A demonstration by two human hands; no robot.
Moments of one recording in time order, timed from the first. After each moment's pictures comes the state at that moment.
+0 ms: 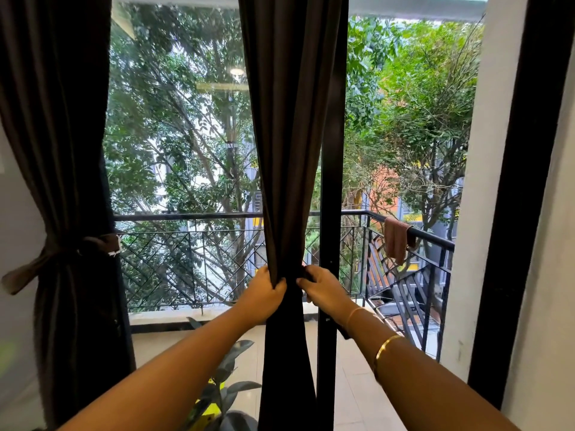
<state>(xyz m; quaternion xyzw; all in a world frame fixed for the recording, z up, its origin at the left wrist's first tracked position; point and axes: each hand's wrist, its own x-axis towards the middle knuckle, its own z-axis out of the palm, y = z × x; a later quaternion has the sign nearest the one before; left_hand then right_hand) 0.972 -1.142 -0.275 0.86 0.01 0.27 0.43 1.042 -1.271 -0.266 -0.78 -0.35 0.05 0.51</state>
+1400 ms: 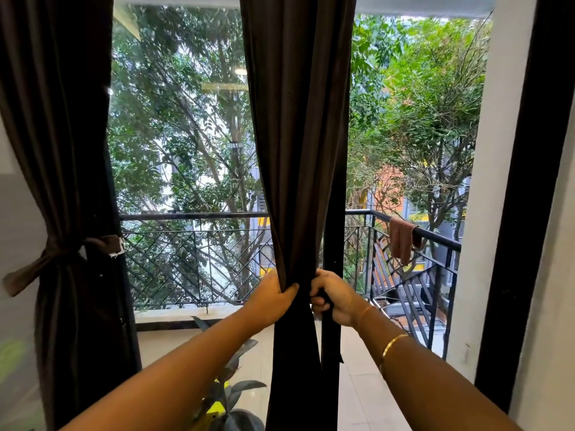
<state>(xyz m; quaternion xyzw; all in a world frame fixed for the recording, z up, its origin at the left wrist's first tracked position) 0.973 -1.150 -0.279 0.87 0.01 0.28 0.41 1.046 -1.276 -0.267 -0.61 -0.24 0.29 0.70</state>
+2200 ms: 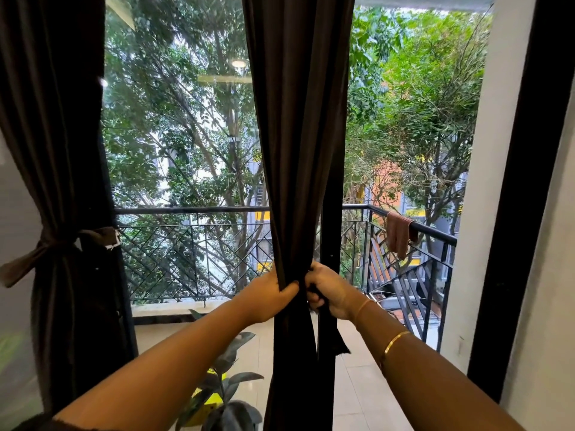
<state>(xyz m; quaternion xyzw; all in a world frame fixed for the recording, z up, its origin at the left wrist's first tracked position) 0.966 -1.141 -0.279 0.93 0.00 0.19 0.30 1.040 -1.278 -0.266 -0.67 -0.30 0.26 0.62</state>
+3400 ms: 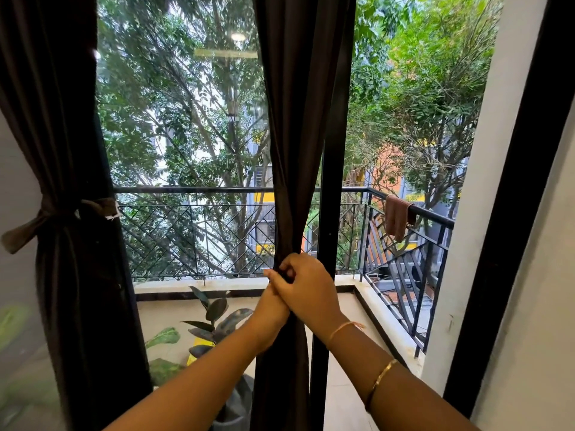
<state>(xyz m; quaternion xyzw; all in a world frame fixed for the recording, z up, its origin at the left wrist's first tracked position) 0.932 -1.207 -0.319 0.67 0.07 0.20 0.71 0.977 -1.272 -0.295 -0.80 -0.38 -0.23 0.40</state>
